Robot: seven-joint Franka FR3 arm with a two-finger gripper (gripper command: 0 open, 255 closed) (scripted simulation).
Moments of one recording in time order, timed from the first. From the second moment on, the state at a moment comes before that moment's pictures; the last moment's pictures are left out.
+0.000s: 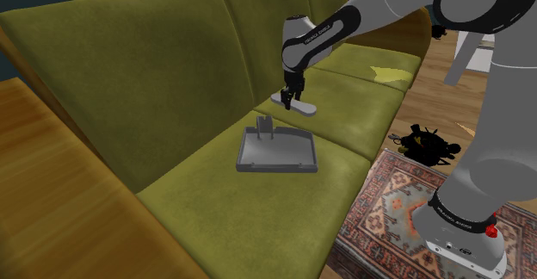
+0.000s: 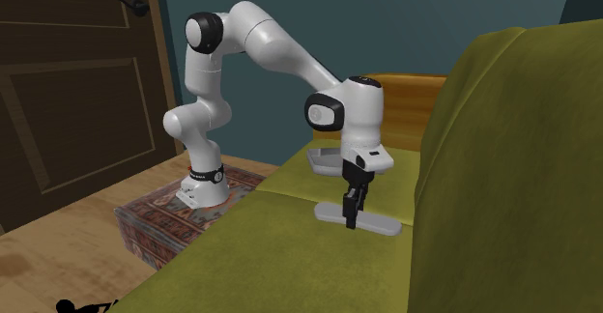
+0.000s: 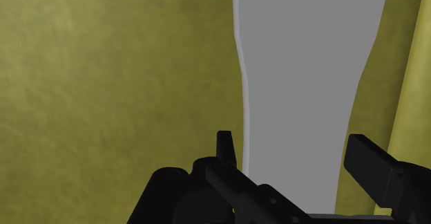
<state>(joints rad) -0.04 0.31 -0.04 -1.93 -0.01 2.26 -0.16</state>
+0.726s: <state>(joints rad) -0.04 0.24 -0.04 -1.87 -0.01 2.13 -0.16</state>
